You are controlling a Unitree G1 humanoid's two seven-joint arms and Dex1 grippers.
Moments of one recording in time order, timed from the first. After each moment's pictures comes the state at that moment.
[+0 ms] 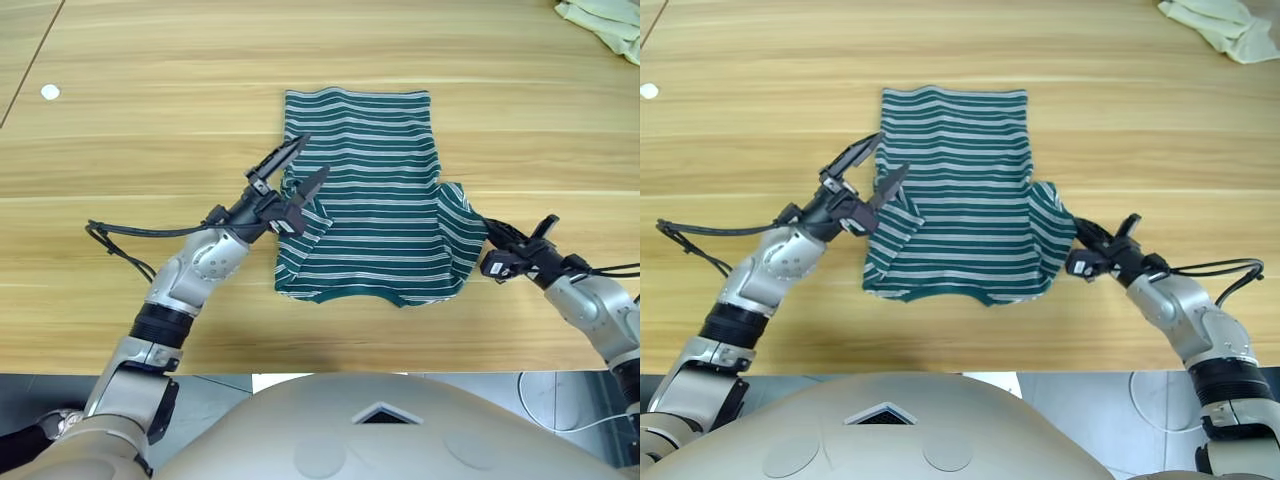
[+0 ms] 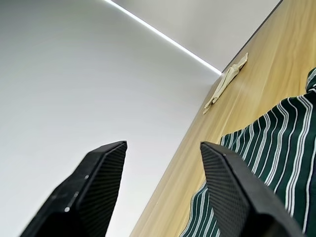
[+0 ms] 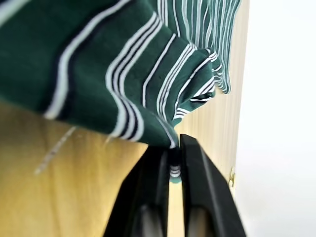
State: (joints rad) left arm -0.13 0.46 -0.30 0.15 0.53 -0.72 -0.01; right arm 0.18 -0.89 0.14 0.28 -0.68 -0.54 0.06
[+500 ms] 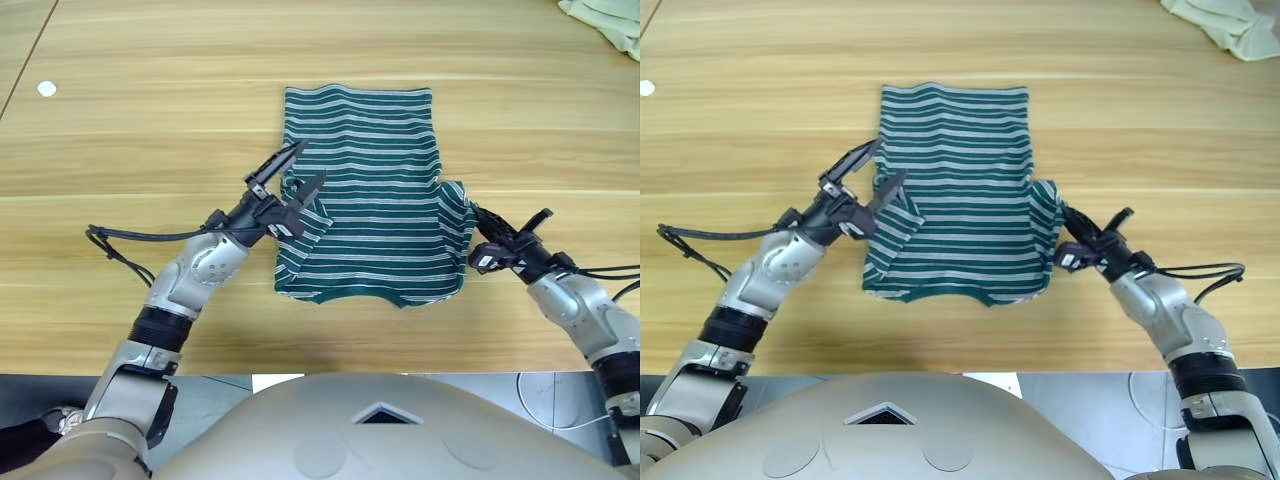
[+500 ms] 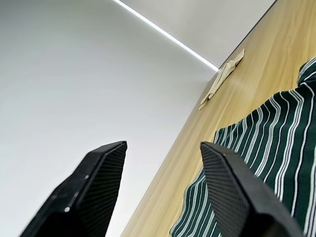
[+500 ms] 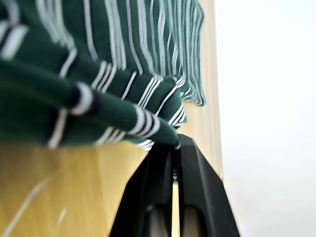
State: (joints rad) left arm -0.11 0.47 -0.29 0.16 0.53 -0.72 -0.01; right arm 0.13 -0.80 0.15 0.29 -0.67 -0.57 -0.09
